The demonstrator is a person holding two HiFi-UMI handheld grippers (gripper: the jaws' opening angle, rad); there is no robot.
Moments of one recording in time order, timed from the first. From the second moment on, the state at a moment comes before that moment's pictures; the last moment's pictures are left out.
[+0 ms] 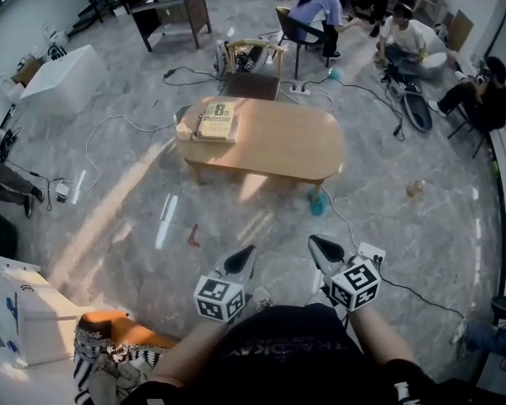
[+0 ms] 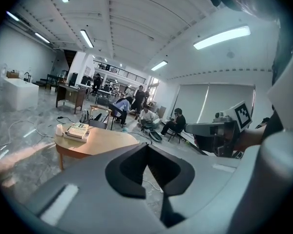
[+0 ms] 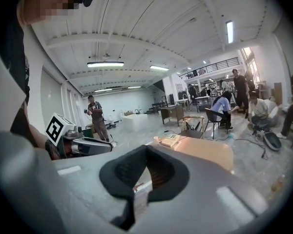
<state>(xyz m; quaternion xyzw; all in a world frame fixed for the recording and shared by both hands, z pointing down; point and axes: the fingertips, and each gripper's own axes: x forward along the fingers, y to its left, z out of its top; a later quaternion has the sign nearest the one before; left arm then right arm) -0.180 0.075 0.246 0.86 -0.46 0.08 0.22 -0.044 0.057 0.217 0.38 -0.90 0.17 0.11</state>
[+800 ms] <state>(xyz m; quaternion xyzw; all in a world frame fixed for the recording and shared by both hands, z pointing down) 0.026 0.180 0.250 0.87 -0.42 0.08 0.25 0.089 0.178 0.231 0.26 -0.94 0.21 0.11</state>
